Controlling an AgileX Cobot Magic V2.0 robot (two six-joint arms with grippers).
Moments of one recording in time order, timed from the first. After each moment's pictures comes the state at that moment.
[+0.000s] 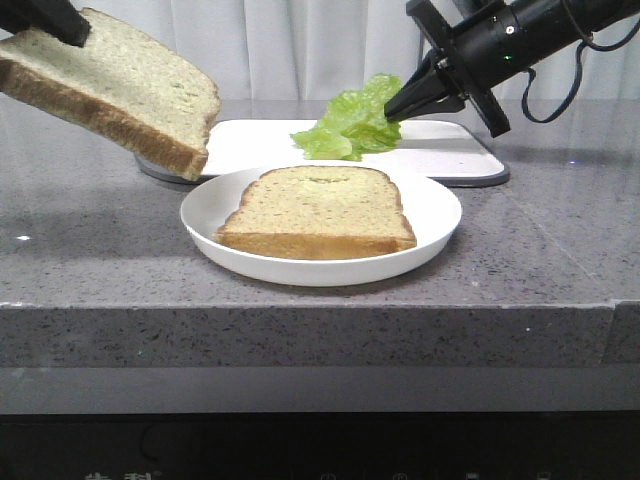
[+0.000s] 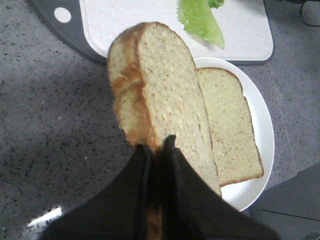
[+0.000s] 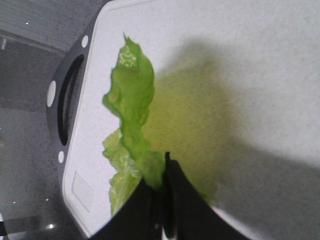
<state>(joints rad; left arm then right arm) -0.15 1.33 -1.16 -0.66 0.96 0.24 0.02 2.19 -1.84 1.12 0.98 -0.46</state>
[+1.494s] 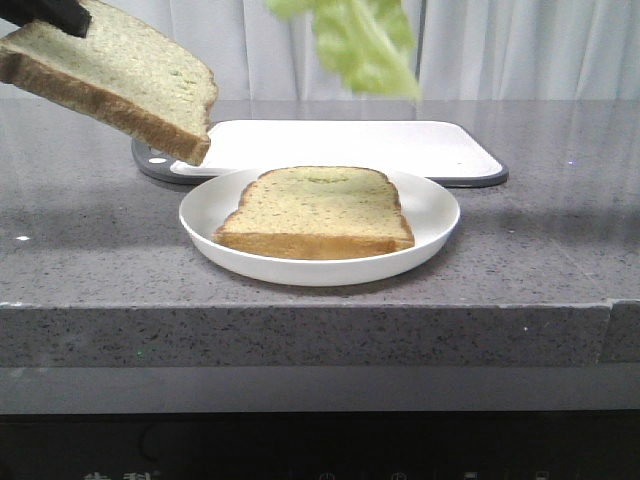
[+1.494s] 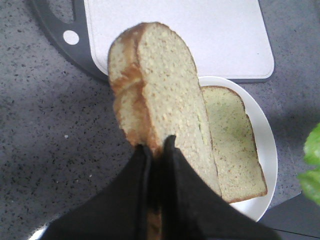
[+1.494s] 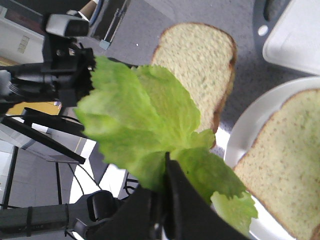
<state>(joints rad) -0.15 1.33 -1.16 -0.66 0.90 0.24 0.01 1.41 -1.13 1.32 1.22 -0.65</state>
